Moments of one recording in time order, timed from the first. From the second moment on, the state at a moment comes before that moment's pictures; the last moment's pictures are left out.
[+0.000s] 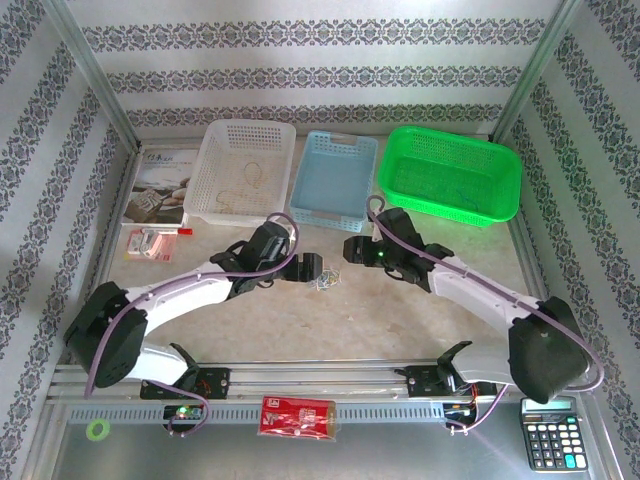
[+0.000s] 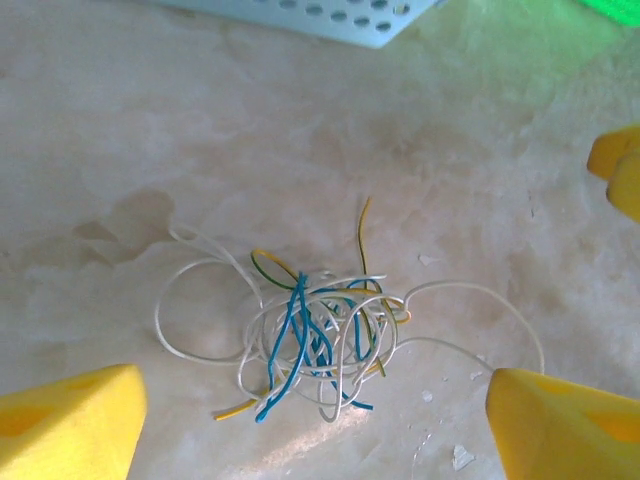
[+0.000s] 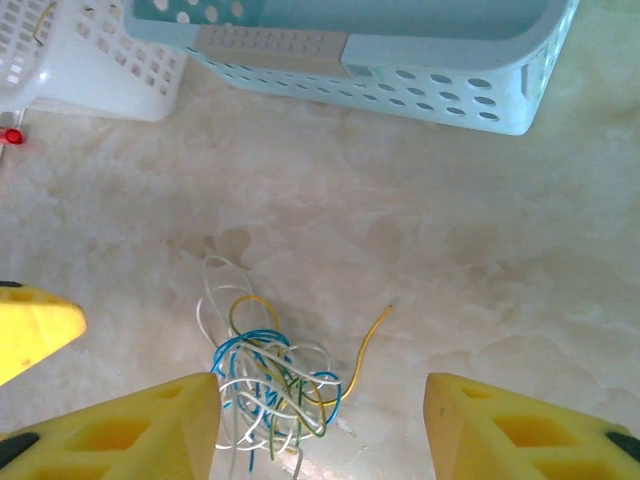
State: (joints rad) left arm -0.69 1.37 0.76 -0.15 0.10 -0.61; right arm 0.56 1.26 0.74 -0.25 -0.16 0.59
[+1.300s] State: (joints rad) left arm -0.54 1.25 0.71 -0.06 0.07 -0.78; right arm 0.61 1.49 0.73 -0.08 -0.33 0.32
